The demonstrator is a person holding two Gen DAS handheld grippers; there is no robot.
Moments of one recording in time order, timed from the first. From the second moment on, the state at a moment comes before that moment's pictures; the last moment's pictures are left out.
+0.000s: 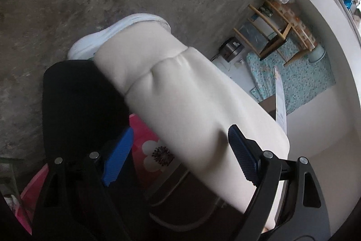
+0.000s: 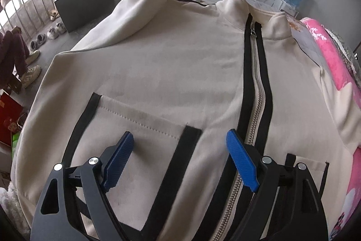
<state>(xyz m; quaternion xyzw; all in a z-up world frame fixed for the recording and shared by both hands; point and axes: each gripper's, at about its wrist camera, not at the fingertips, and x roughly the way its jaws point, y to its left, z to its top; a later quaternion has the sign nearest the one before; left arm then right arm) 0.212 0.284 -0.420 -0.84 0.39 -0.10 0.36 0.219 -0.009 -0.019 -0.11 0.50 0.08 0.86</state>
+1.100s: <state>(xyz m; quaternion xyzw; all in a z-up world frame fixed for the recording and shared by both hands) 0.183 0.115 0.190 -0.08 0.23 -0.20 0.95 0.083 -0.123 0.083 0.03 0.33 0.06 0.94</state>
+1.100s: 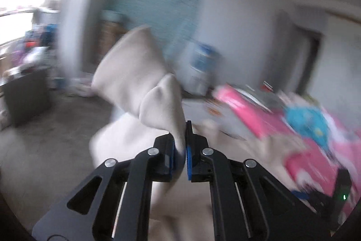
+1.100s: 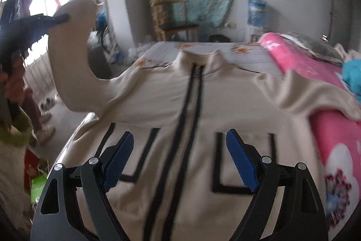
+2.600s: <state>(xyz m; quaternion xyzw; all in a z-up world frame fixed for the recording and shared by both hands) 0.163 0.147 -0.025 -0.14 0.41 -0.01 0.90 0.264 -0.212 0.070 0.10 0.44 0.09 0.89</state>
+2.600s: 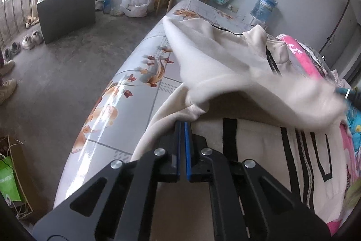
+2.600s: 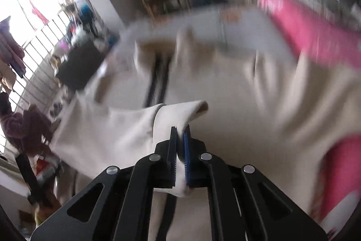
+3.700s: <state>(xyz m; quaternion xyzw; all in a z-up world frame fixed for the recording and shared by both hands) 0.162 0.151 -0.028 -0.15 0.41 0.00 0.90 0.280 -0.248 -0.010 -0.01 0.50 0.03 0.87</state>
